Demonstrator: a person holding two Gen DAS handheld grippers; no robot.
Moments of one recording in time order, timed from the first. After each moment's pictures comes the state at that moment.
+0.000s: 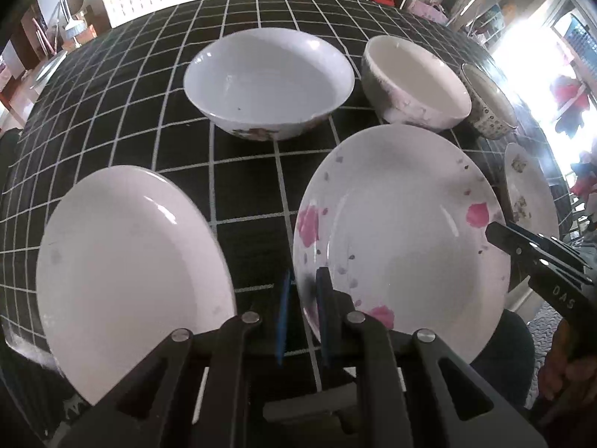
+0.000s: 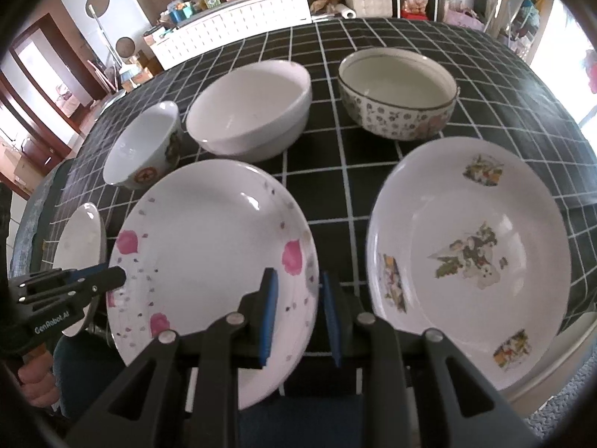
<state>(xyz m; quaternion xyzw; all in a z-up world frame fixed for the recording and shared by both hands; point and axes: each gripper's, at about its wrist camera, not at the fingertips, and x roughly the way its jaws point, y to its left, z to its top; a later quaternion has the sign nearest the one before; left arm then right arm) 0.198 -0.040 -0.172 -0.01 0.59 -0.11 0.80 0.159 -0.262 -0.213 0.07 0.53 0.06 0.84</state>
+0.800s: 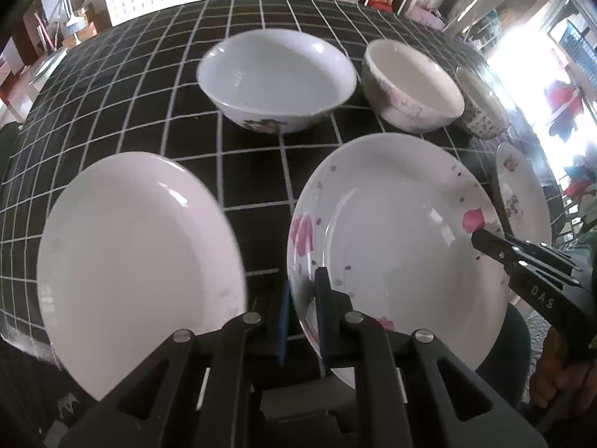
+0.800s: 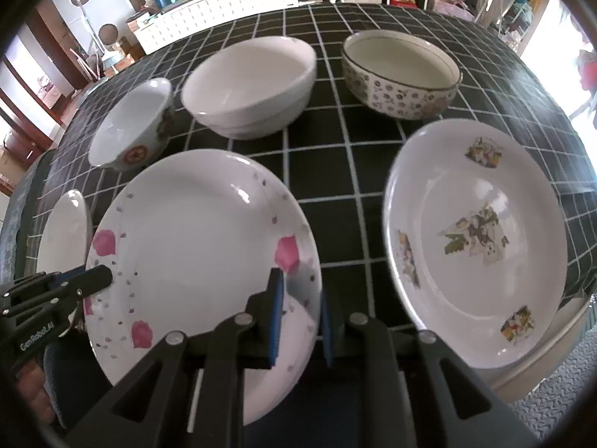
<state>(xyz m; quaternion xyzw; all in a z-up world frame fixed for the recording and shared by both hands) 0.186 -0.025 -0.163 -0.03 0.59 -0.11 0.80 0.152 -0.250 -0.212 0.05 0.56 0.03 0.83</state>
